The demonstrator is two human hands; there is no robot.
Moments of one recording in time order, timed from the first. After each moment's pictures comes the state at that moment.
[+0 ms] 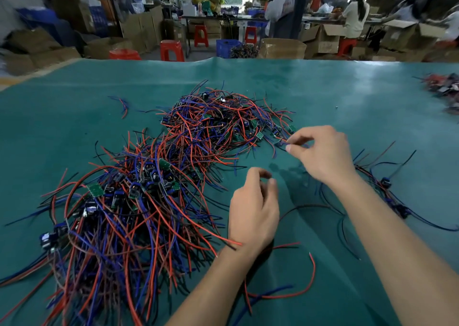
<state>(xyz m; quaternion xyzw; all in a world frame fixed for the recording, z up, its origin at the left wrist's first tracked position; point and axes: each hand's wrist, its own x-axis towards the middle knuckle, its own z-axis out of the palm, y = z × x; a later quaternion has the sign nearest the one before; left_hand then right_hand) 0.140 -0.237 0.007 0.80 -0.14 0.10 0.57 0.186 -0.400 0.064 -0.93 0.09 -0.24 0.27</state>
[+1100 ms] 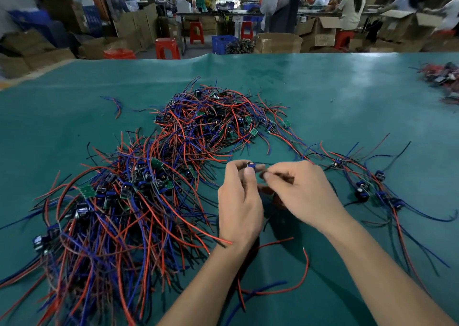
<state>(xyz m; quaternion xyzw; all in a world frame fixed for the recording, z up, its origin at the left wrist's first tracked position) 0.140 -0.235 0.008 0.74 -0.09 0.13 0.65 0.128 -0.363 0.035 -0.91 -0.01 -0.16 0.38</state>
